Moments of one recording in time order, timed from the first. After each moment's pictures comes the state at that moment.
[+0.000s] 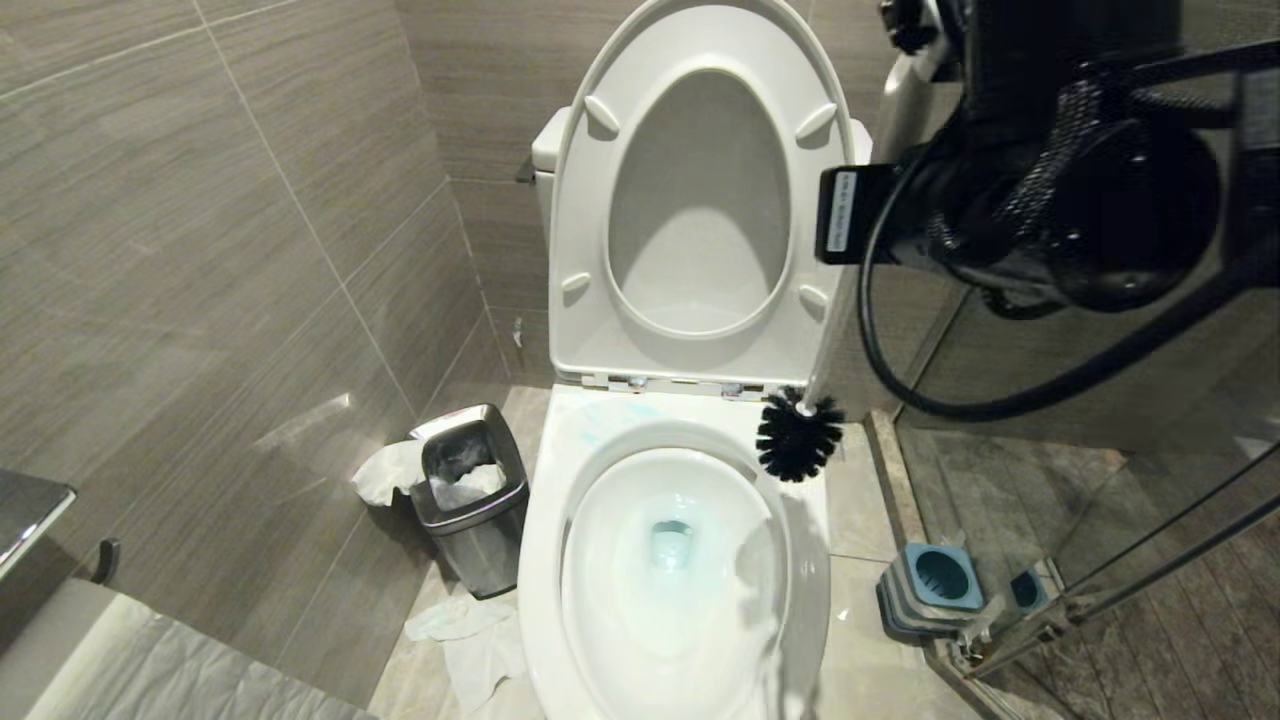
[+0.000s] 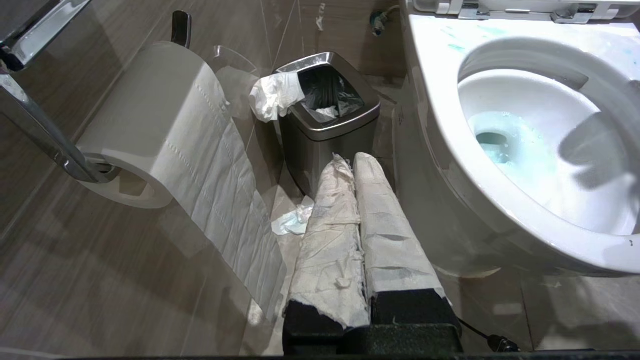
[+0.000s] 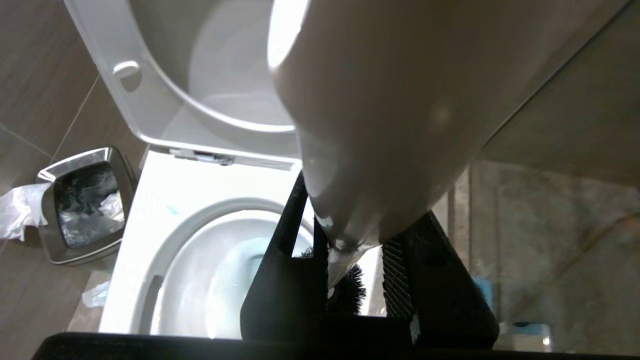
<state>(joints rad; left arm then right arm) -0.01 0.00 0.00 0.01 0.00 0.00 0.76 1.77 -1.72 0.20 -0.76 0.19</state>
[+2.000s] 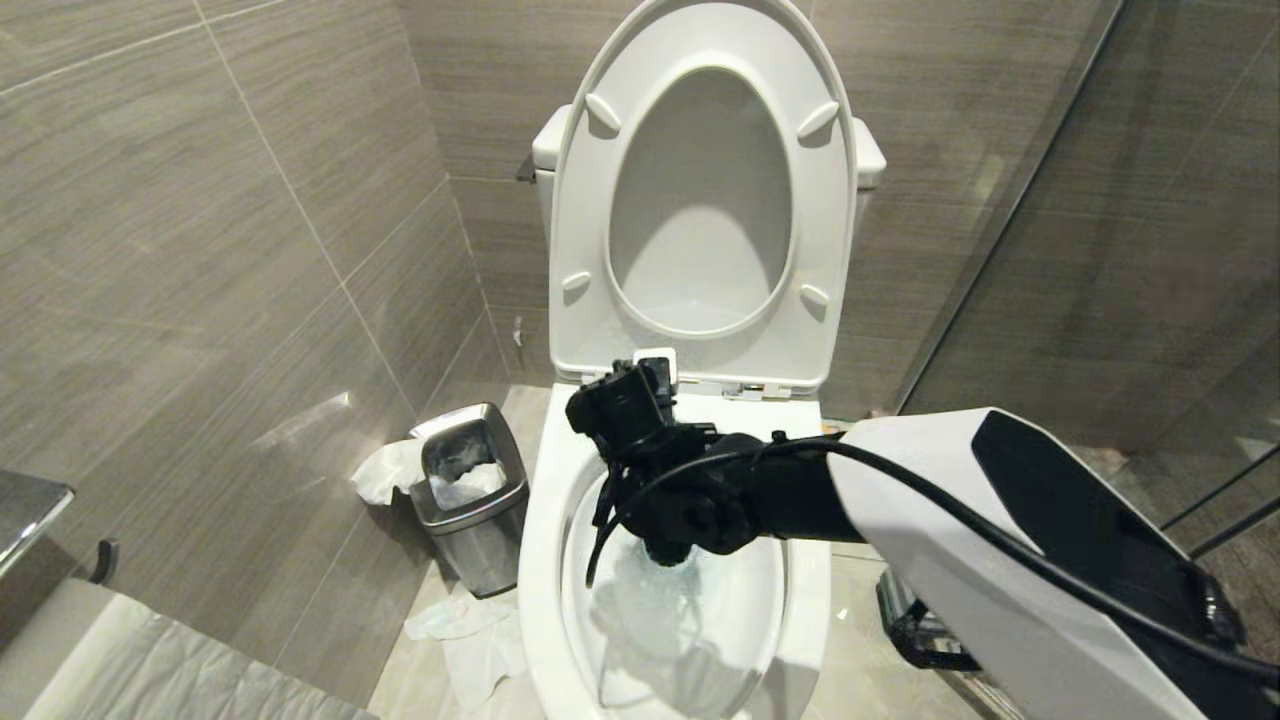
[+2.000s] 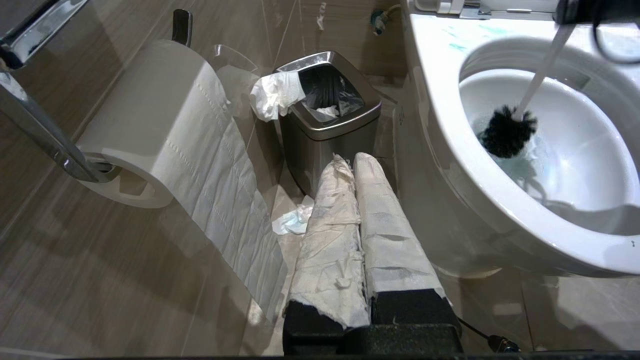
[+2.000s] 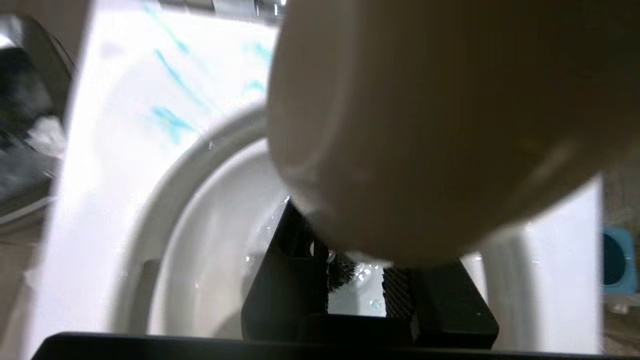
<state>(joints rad) -0.01 0.00 0.00 0.01 0.00 0.00 0.82 2.47 -1.92 -0.04 -0.85 0.36</state>
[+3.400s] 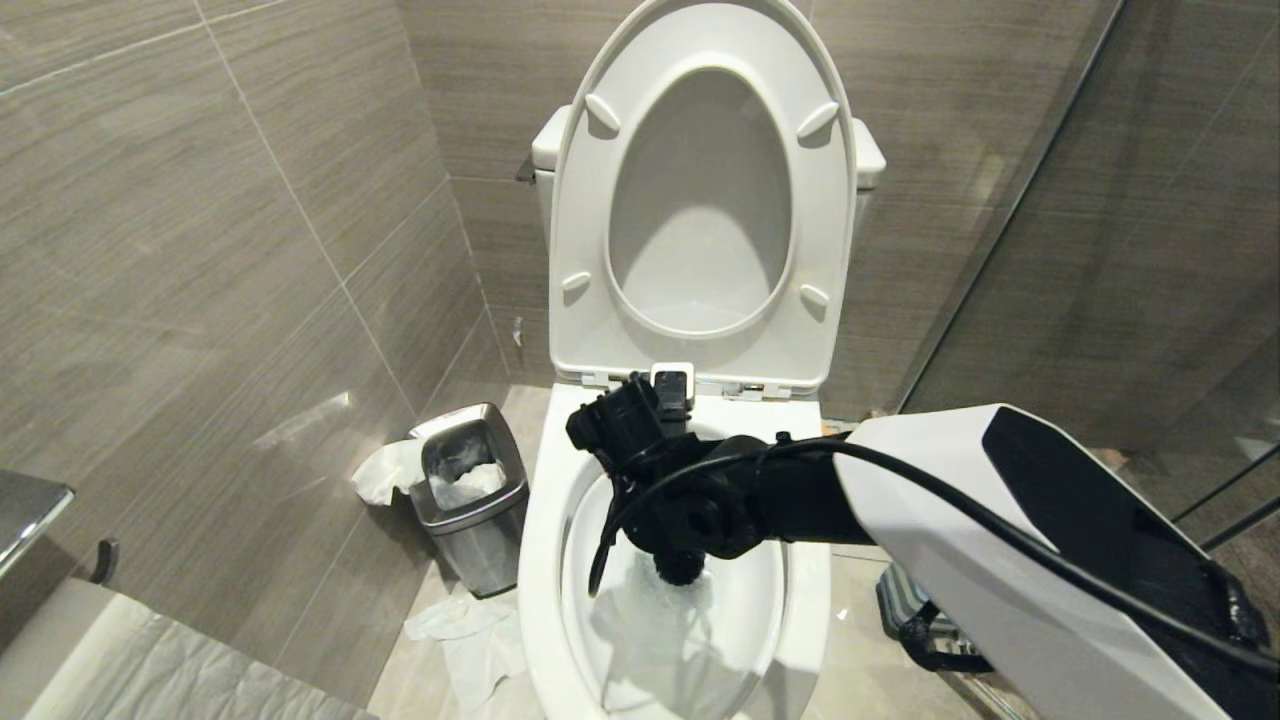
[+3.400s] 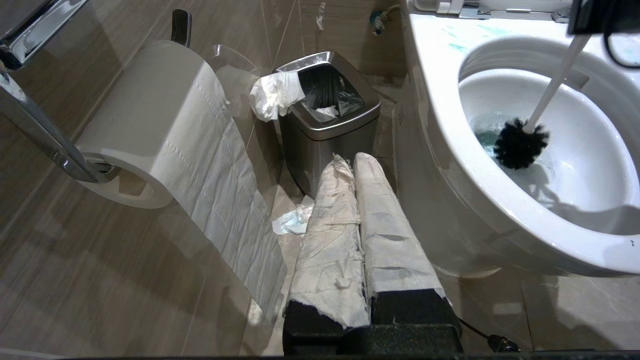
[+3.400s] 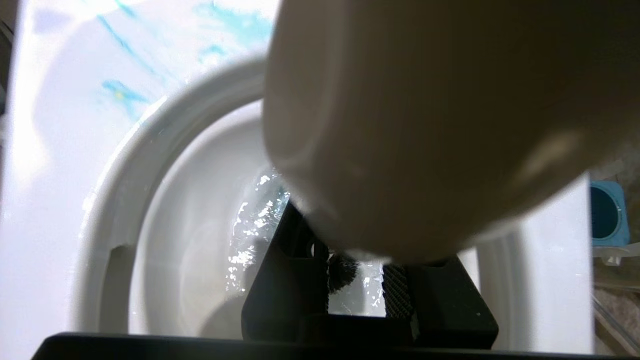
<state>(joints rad) -0.01 0.00 0.00 0.01 0.00 0.00 0.82 2.48 -1.89 0.06 -0.89 0.51</state>
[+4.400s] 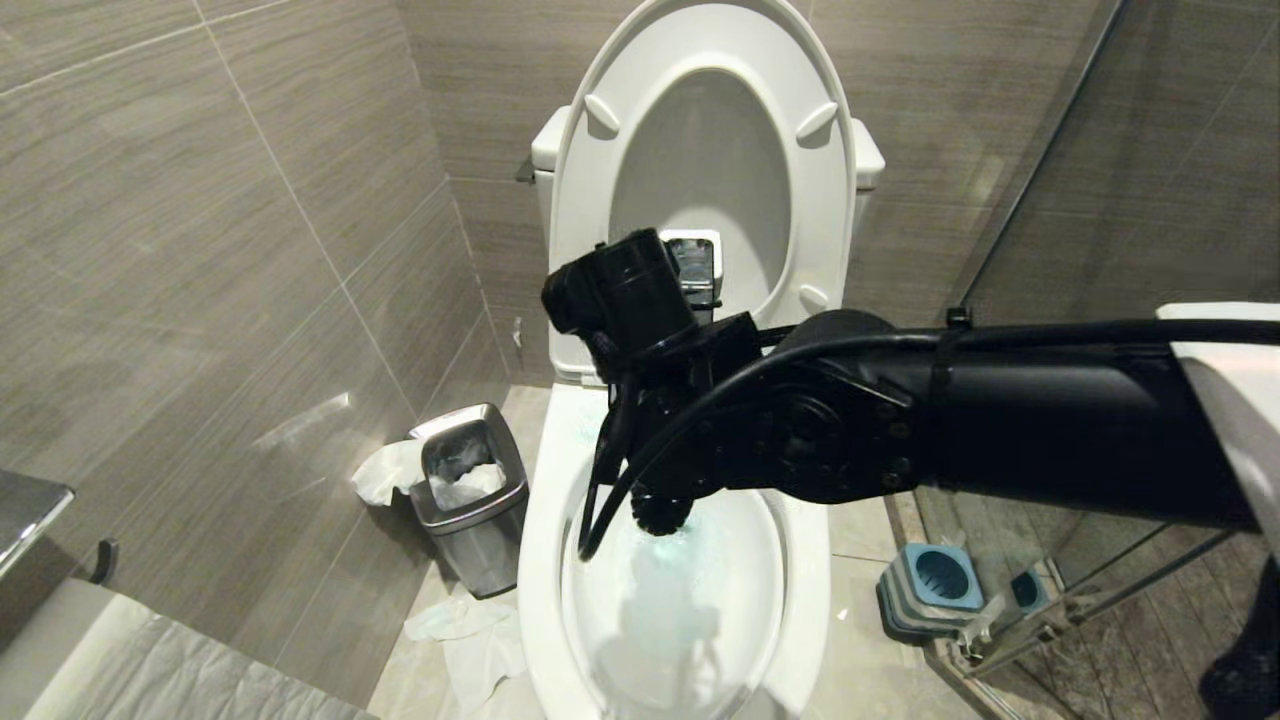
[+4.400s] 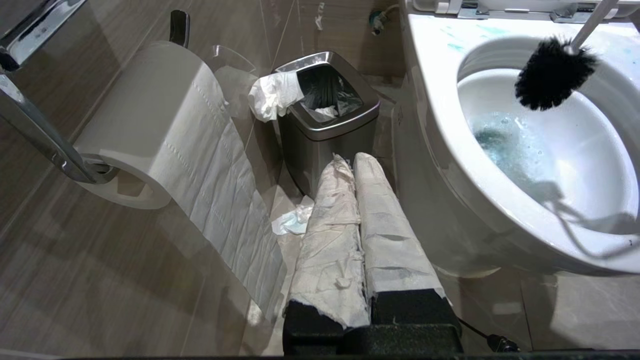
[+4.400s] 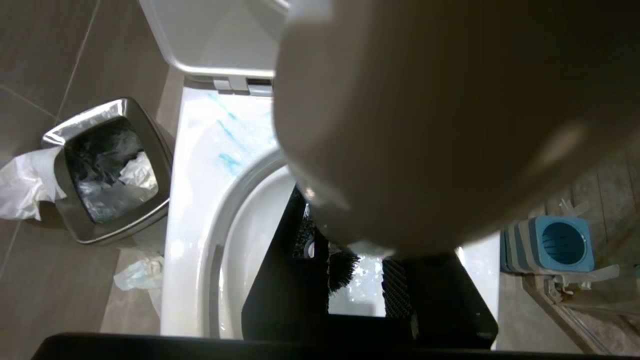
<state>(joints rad) -0.01 0.00 0.00 0.01 0.00 0.00 0.93 2.18 -1.92 0.24 -0.94 0.49</state>
